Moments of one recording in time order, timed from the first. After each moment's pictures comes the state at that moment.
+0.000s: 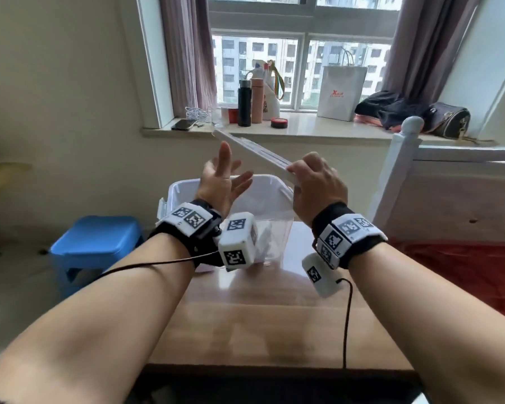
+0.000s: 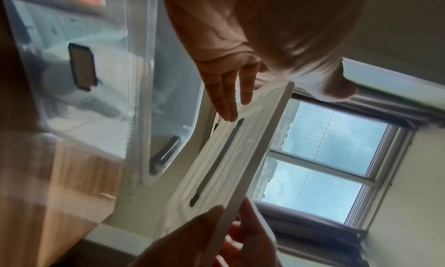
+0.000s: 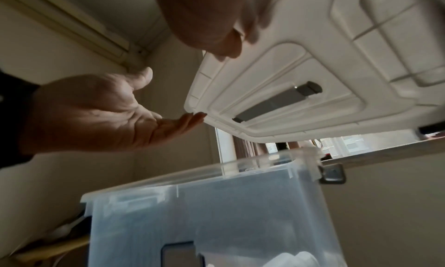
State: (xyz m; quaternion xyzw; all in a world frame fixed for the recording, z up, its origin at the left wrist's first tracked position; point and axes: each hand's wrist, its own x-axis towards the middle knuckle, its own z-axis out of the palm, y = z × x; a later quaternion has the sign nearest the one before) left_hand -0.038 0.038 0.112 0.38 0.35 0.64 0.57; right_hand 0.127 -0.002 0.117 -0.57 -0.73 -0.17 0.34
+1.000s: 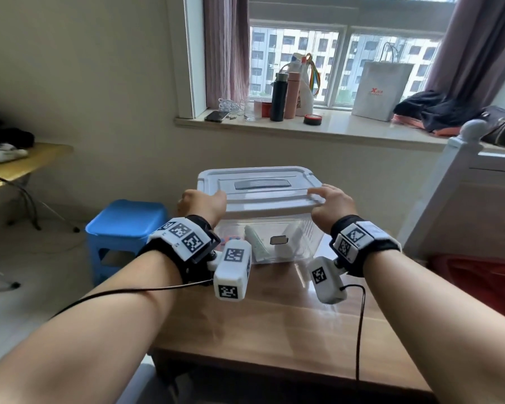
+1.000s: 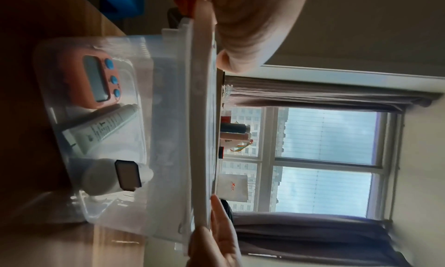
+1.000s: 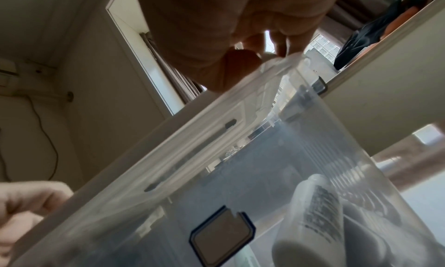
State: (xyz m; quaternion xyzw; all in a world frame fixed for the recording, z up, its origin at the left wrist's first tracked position) left_hand -0.122 0.028 0.073 0.37 0.77 0.46 0.25; right_hand 0.108 0.053 0.068 -0.68 -0.66 0.12 0.30
